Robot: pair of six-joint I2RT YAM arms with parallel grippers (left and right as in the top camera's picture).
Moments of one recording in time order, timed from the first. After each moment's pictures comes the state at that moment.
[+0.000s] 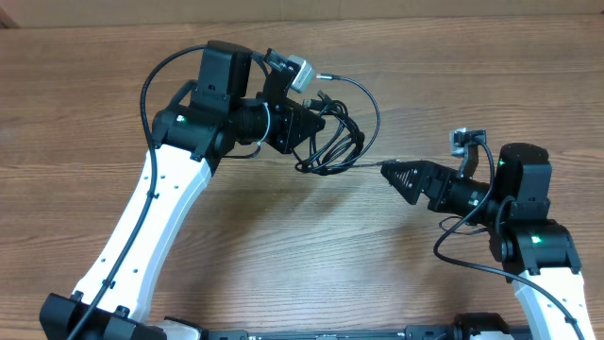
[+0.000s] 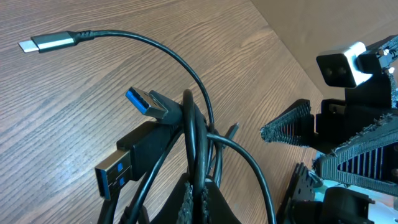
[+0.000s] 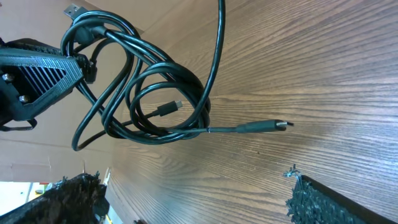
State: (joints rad) left arm -0.33 1.55 1.47 -0.74 0.73 -0.05; right arm 0.01 0.96 0.77 -0.51 -0.80 0.49
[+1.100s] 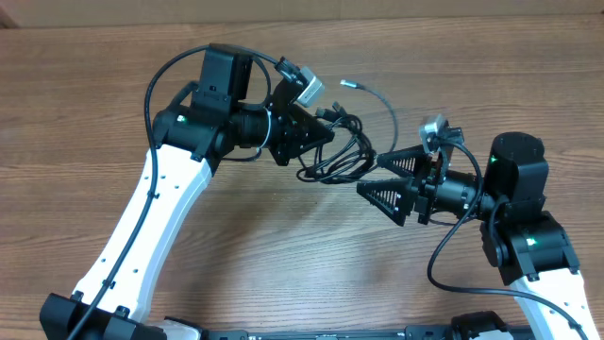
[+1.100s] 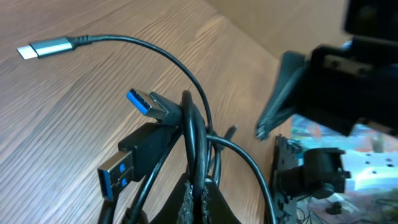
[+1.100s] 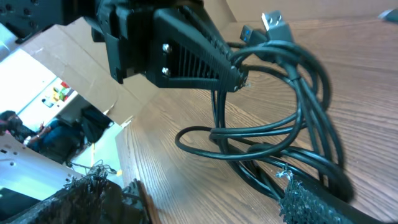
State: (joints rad) left arm -0.34 1.55 1.47 -0.77 0.92 0.18; right arm 0.15 0.96 0.85 -0.36 -1.00 0.19
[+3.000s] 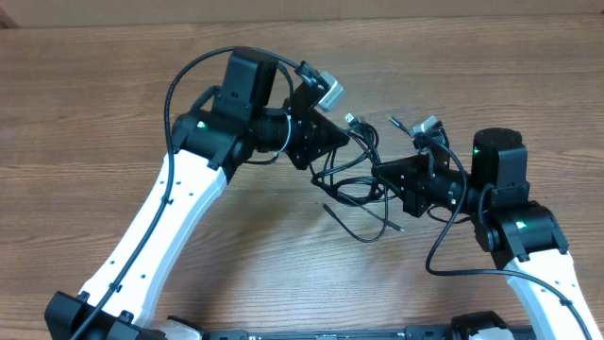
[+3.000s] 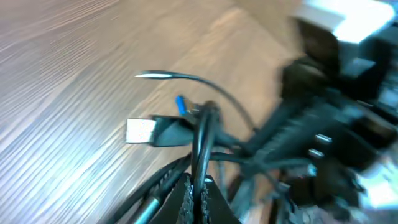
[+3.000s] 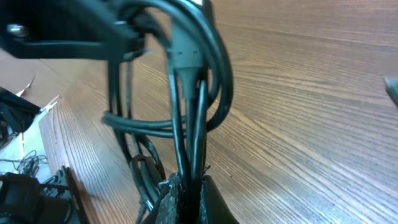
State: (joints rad) left arm -0.42 1.55 1.47 -0.73 0.76 0.06; right arm 0.16 1.04 0.86 -0.50 -0.76 -0.01
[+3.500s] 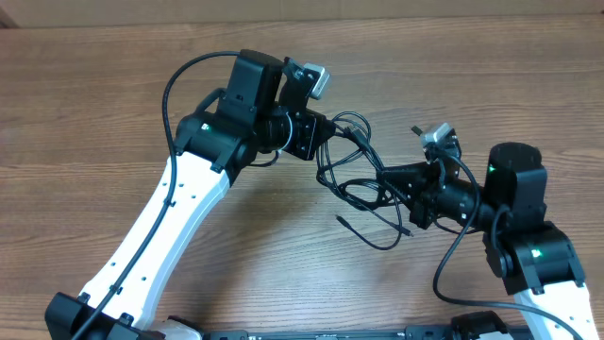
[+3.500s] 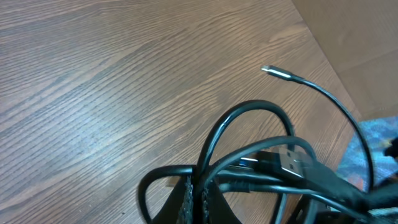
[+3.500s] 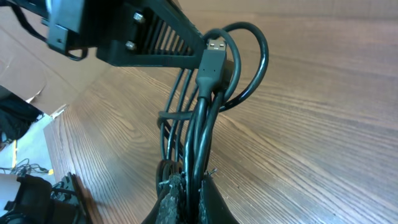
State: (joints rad) left arm -0.44 1.54 1.47 -0.74 0.52 -0.19; right arm 0.16 0.90 0.86 -0.52 -0.77 0.02
